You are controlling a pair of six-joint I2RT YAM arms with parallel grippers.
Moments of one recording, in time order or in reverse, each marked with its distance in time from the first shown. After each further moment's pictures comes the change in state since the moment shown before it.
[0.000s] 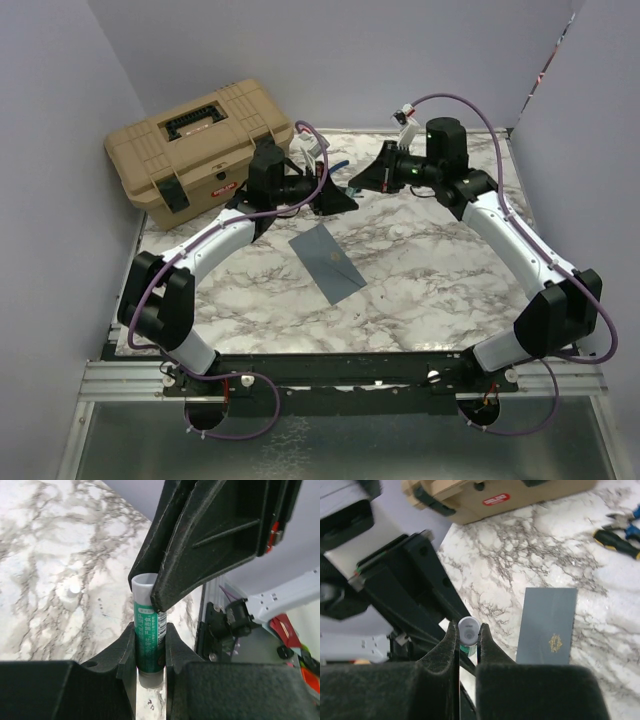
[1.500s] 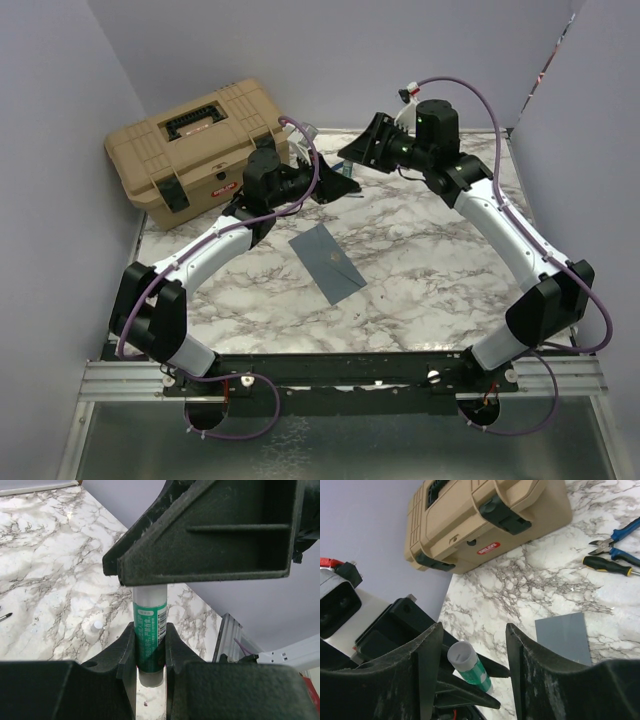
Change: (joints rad) left arm -0.035 -0.071 -0.032 0.128 -0.245 -0.099; right arm 0.051 0.051 0.151 0.019 0.221 0.184
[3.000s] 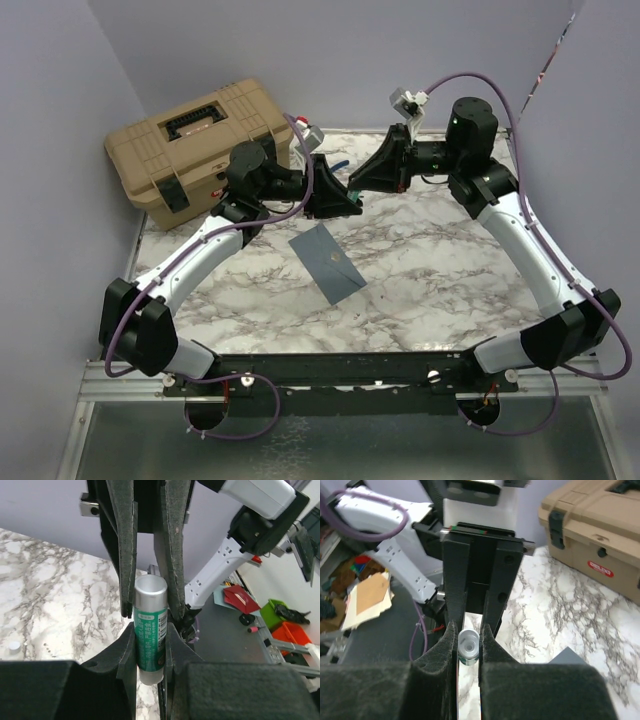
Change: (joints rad) left arm -0.004 -0.080 0.068 0.053 0.520 -0.035; right arm -0.043 -0.139 -0.063 0.169 -0.830 -0.477
